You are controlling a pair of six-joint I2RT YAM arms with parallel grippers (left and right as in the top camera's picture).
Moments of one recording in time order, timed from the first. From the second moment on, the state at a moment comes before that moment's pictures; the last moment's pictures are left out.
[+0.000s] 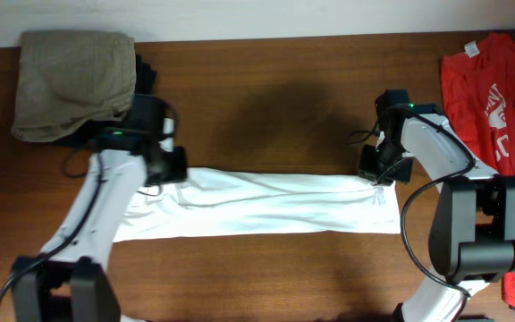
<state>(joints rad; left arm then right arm) -0.15 1.64 1.24 -0.93 0.01 -0.23 0.01 1.92 1.33 -1.06 -0.05 0.33</state>
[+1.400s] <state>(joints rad) 0.06 1.83 1.28 -0.98 -0.03 -0.23 -0.12 1.91 1.41 -1.18 -0.09 0.37</state>
